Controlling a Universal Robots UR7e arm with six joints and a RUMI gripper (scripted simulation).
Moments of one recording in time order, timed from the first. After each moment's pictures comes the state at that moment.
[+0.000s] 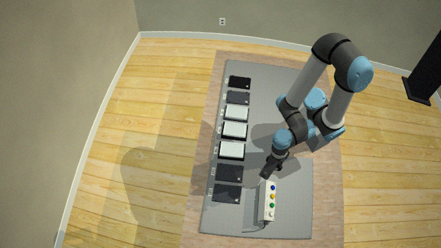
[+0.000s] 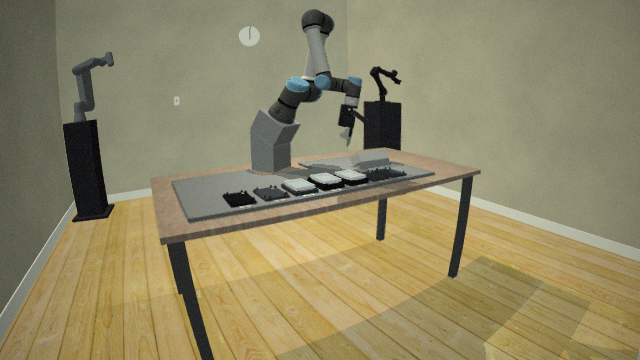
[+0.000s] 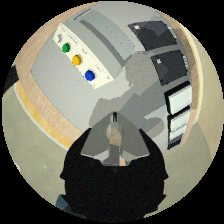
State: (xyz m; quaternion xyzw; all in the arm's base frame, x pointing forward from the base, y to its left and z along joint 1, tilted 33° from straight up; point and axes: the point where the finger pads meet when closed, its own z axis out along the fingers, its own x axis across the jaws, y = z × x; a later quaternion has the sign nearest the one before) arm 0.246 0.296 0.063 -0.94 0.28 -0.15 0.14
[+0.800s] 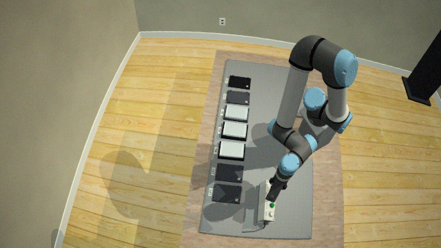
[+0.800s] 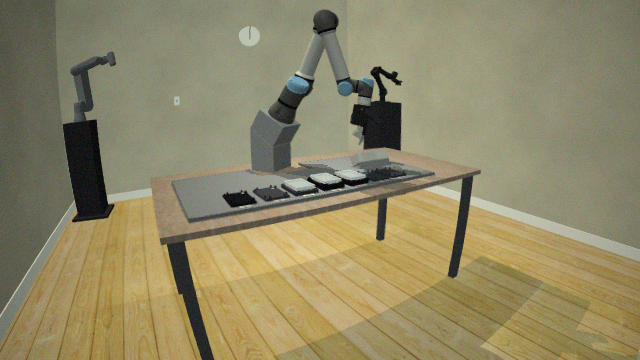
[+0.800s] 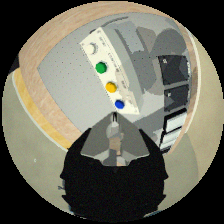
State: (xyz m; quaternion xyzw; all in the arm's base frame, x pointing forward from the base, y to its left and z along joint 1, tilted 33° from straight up) arm 0.218 0.392 0.082 -0.96 0.20 -0.18 0.12
